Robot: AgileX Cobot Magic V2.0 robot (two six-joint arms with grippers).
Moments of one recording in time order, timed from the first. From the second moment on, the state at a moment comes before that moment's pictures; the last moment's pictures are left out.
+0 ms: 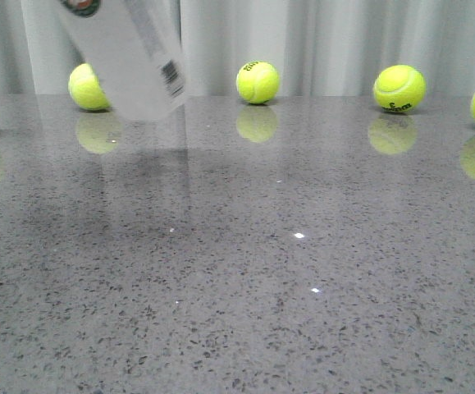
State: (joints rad) left arm -0.71 1.36 -1.60 0.07 1.24 0.20; right arm 0.44 0.16 -0.47 0.08 0.57 0.01
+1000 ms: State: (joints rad) left arm -0.71 1.47 -1.62 -0.09 1.26 0.24; right arm 0.44 0.16 -0.47 0.08 0.57 0.01
